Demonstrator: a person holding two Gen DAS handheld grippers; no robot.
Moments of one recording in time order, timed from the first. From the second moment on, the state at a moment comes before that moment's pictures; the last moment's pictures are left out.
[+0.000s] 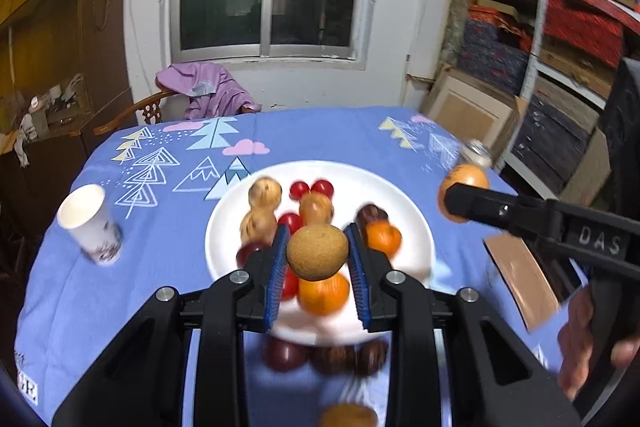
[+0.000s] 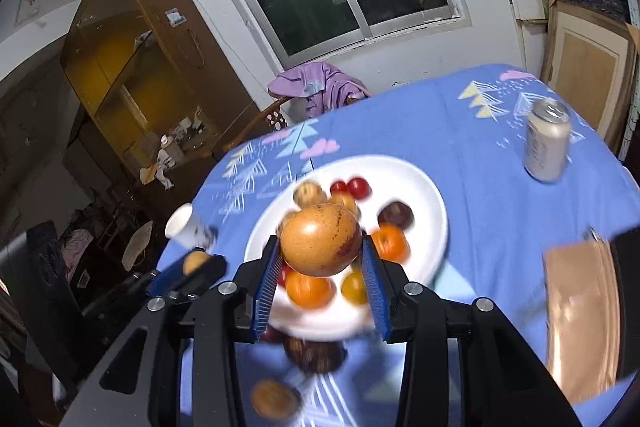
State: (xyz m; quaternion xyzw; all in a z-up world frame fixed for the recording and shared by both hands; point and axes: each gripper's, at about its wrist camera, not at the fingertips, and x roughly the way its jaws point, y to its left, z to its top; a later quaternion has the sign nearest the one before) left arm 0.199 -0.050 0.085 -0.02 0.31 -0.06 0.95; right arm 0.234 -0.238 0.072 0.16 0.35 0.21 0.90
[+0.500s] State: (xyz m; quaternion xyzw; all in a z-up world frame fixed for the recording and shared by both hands) left arm 0.305 -0.077 0.007 -0.01 0.40 -0.09 0.91; right arm 0.363 -0.220 -0.008 0.14 0.43 0.15 0.88
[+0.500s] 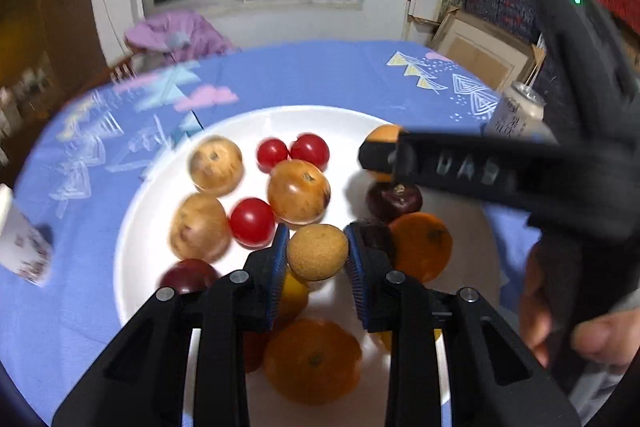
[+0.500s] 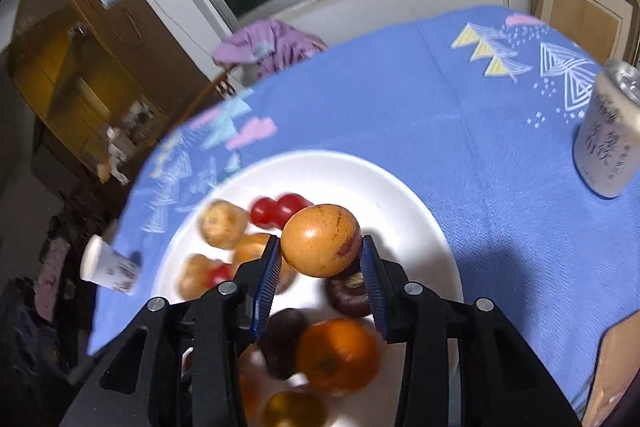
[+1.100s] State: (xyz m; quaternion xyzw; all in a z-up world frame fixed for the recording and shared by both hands) left arm 0.302 -0.073 0.007 0.00 0.40 -0.08 0.91; right arm 0.359 -0.231 0.005 0.13 0.37 0.14 0.91
